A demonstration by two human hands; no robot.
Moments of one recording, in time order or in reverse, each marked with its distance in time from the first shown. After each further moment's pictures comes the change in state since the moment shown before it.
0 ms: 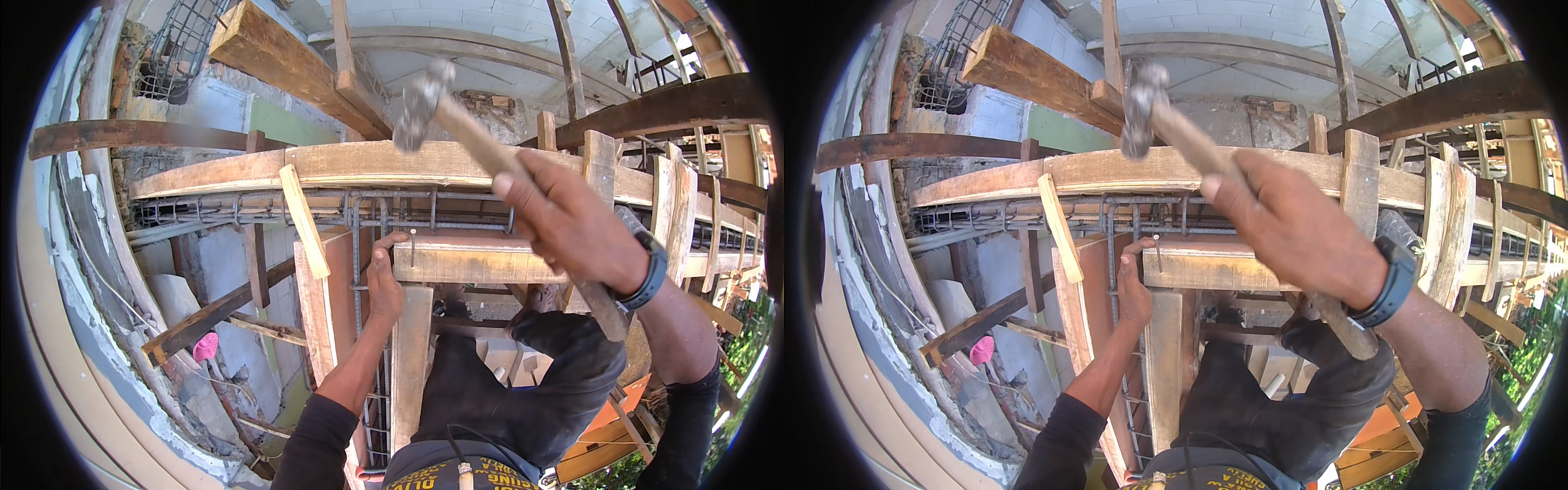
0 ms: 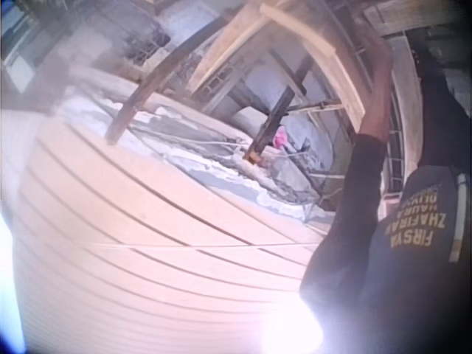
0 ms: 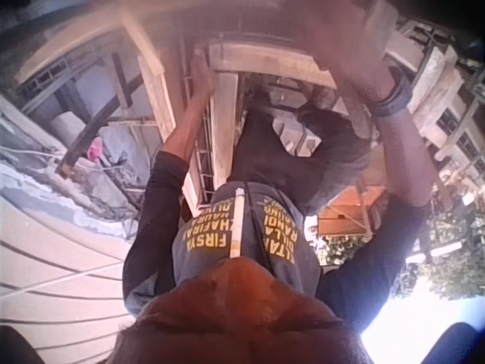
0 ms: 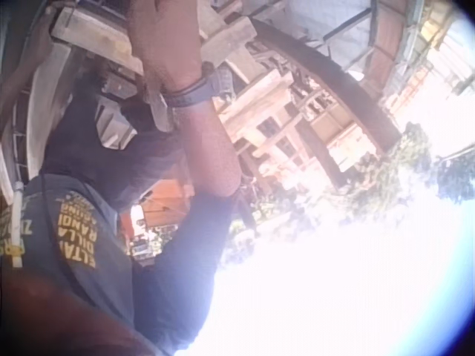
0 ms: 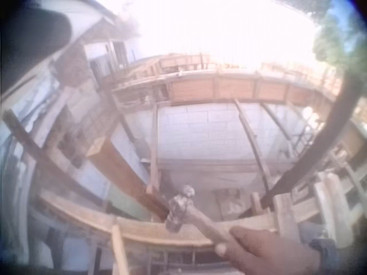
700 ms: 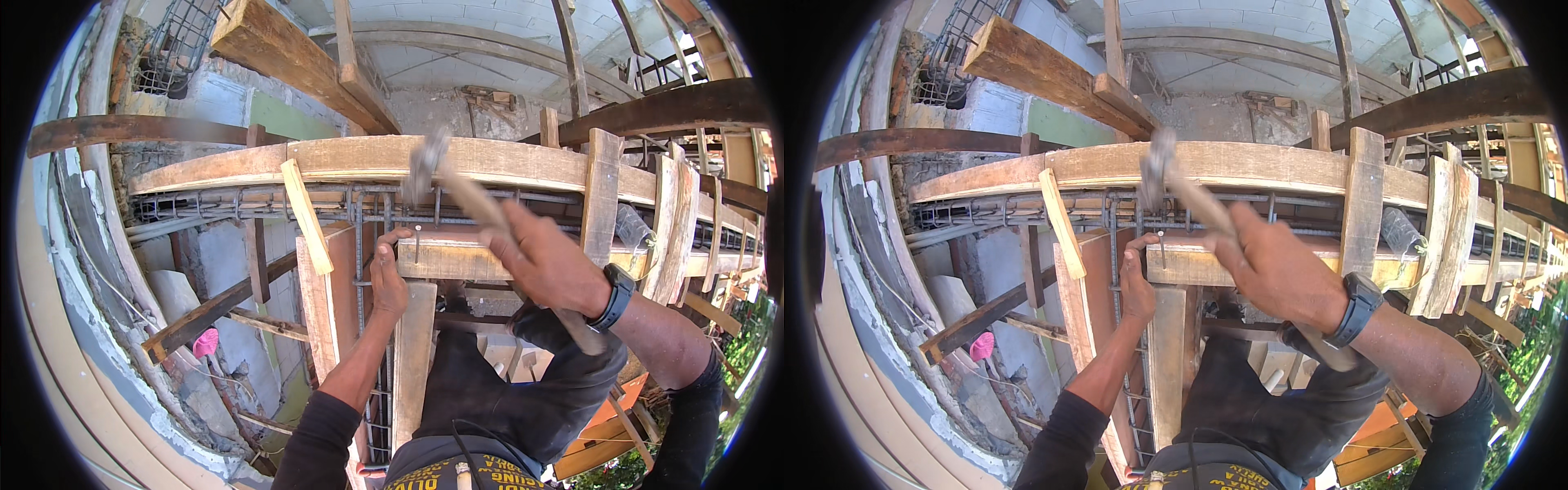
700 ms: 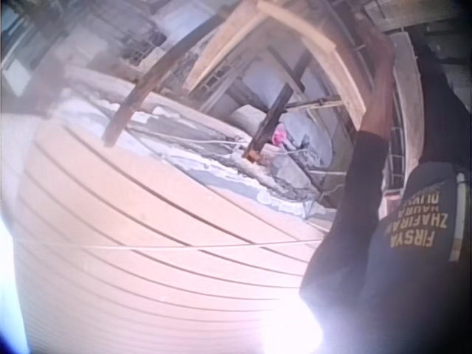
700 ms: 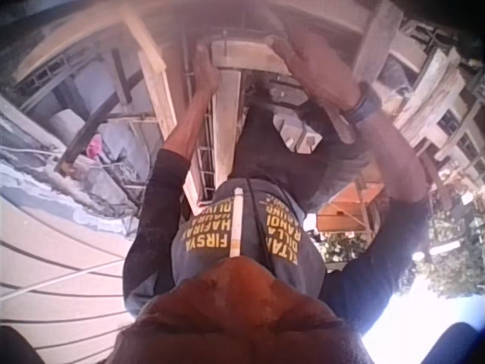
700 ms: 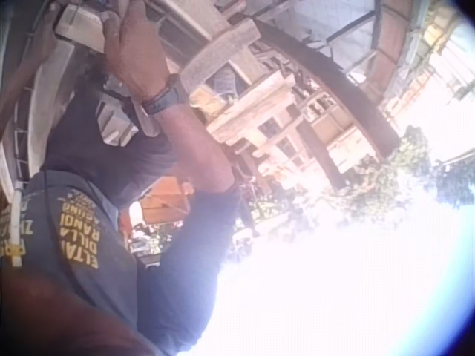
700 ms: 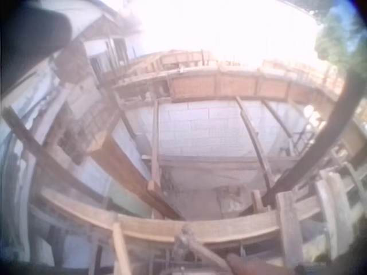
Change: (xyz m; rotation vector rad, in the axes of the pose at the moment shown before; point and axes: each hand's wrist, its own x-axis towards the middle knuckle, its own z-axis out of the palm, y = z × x) left_hand -0.002 -0.015 -0.002 -0.087 -0.025 -0.057; right_hand -0.002 0.037 0.048 -0.055 0.000 0.048
